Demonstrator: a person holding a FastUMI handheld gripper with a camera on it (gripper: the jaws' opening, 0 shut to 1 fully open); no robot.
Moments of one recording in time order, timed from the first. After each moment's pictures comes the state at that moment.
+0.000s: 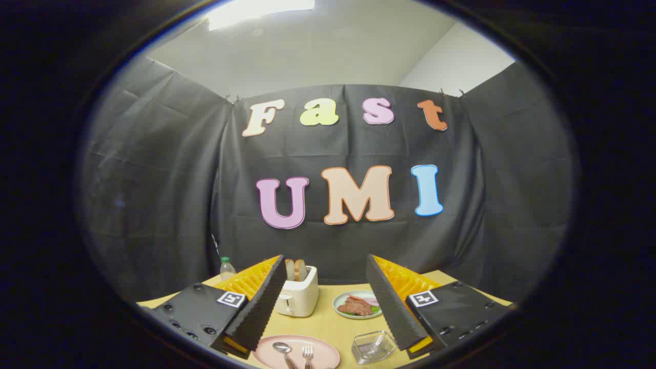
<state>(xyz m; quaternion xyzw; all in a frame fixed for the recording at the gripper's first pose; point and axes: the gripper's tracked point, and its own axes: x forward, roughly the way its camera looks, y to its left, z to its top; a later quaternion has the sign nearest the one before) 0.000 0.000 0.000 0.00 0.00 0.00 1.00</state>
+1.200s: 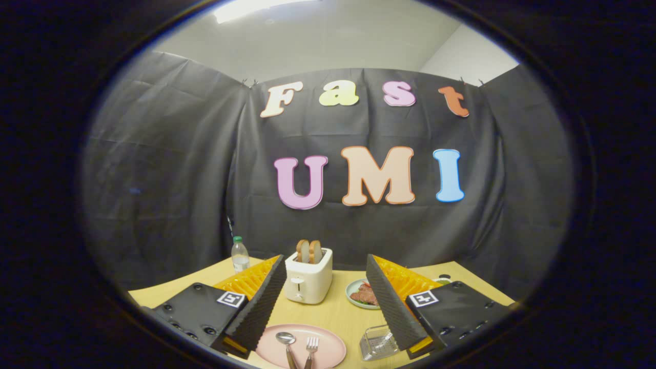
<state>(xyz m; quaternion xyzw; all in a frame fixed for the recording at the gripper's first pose) 0.013 0.026 -0.062 -0.02 0.07 0.06 1.00</state>
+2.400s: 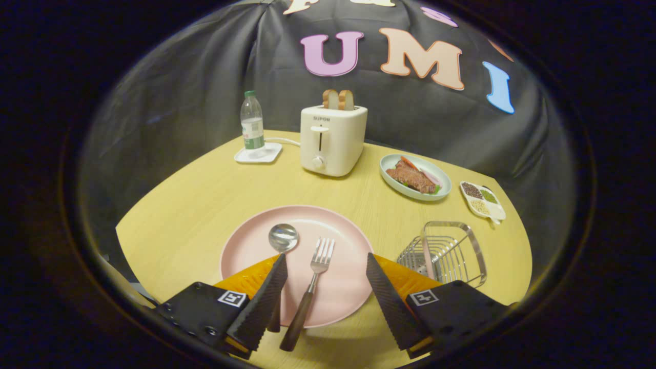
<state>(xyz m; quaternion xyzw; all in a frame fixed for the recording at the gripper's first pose) -0.029 0.024 -0.318 -0.10 0.39 0.13 0.91</state>
